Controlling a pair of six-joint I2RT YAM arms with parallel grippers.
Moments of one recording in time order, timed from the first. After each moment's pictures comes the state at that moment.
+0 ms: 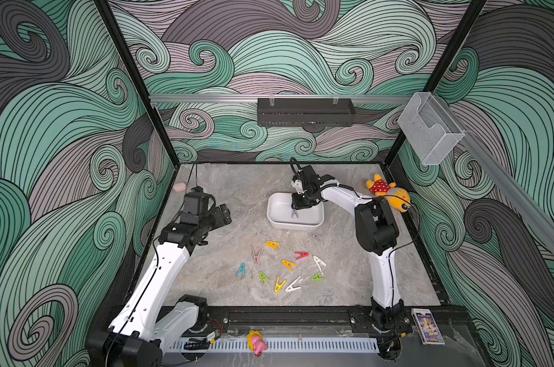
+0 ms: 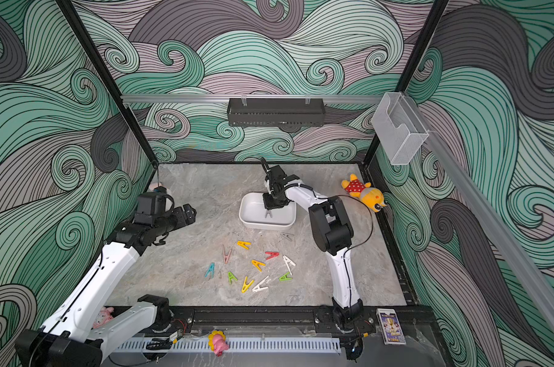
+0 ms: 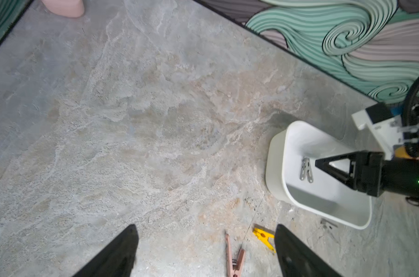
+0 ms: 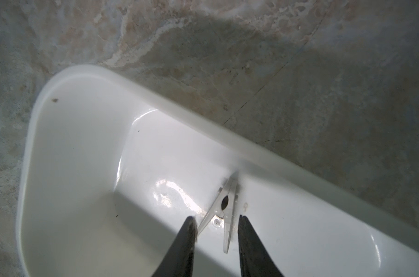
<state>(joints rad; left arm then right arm) -0.17 1.02 0.92 -0.72 0.01 -0.49 0.48 2.16 1.72 -0.73 -0.21 0.17</state>
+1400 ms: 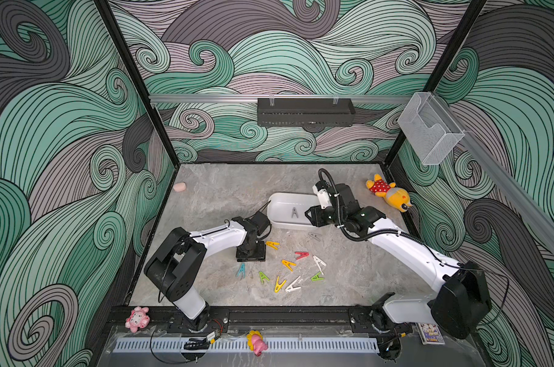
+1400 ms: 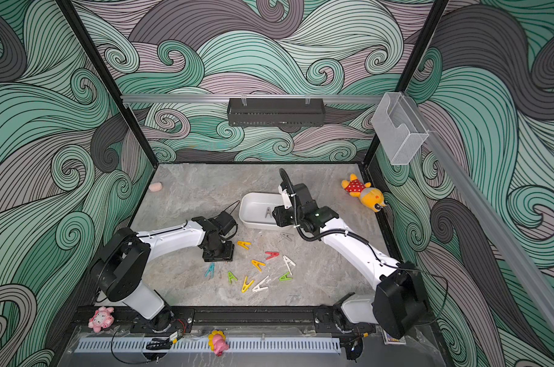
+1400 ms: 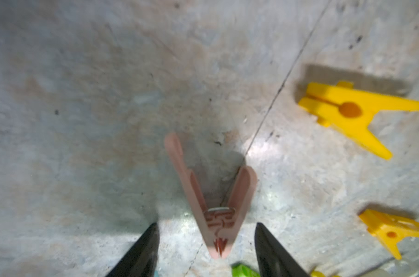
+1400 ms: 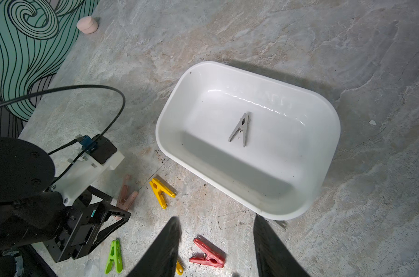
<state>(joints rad) -0.65 1.64 0.91 -0.76 0.06 -0.63 0.56 1.35 1.04 -0.47 -0.11 0.25</state>
